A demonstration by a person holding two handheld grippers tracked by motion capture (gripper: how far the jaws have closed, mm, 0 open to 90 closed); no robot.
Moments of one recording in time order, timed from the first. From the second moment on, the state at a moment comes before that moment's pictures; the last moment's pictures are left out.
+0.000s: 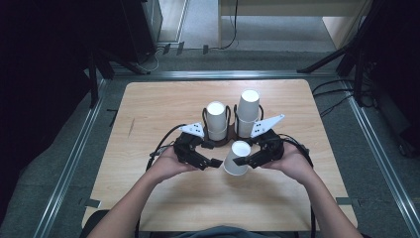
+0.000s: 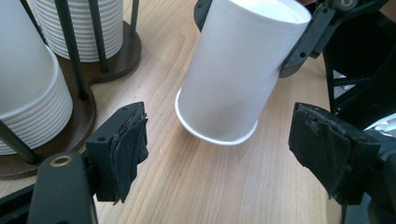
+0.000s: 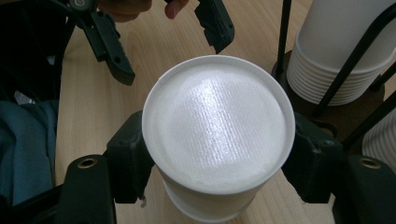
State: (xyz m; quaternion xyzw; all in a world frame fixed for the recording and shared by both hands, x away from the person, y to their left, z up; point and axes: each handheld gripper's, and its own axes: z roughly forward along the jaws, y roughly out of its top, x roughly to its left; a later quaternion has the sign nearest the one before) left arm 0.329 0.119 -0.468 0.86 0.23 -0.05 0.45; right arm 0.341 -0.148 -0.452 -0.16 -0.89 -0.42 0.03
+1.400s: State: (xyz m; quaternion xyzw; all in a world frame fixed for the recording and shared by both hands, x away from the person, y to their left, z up) left arm 0.326 0.099 -0.483 0.87 0.21 -0.07 0.44; right arm 0.339 -0.134 -0.441 -0.15 -0.88 -0.45 0.05
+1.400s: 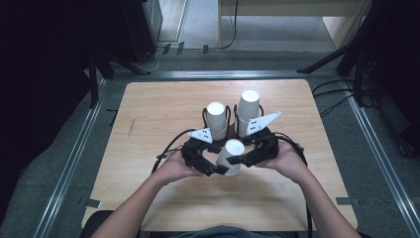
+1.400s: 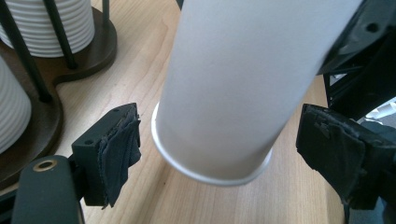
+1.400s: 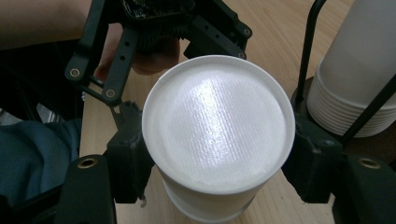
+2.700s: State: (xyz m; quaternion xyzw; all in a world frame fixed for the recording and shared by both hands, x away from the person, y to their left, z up) left arm 0.333 0.111 -0.461 0.88 0.18 -0.05 0.43; right arm 0.341 -0.146 -0.445 -0.15 -0.88 -0.45 0.06
